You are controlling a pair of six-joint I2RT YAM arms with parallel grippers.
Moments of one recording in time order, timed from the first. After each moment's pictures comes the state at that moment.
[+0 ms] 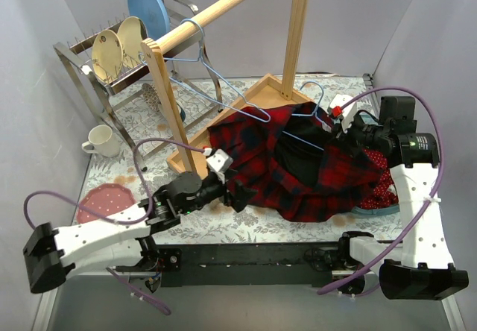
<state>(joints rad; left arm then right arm) -1.06 0.85 0.55 0.18 -0.07 -0.26 0.03 1.06 1.35 -1.07 -0.64 -0.78</state>
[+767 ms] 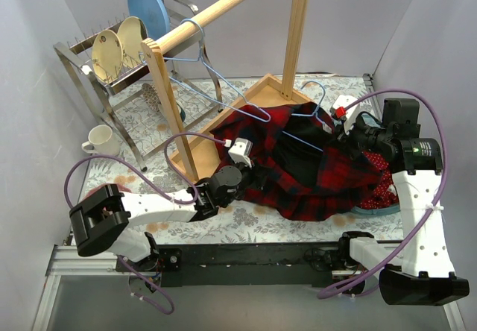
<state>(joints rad) -1.12 1.40 0.68 0.55 -0.38 -0.59 0.03 1.02 1.35 -1.07 -0.67 -0.73</state>
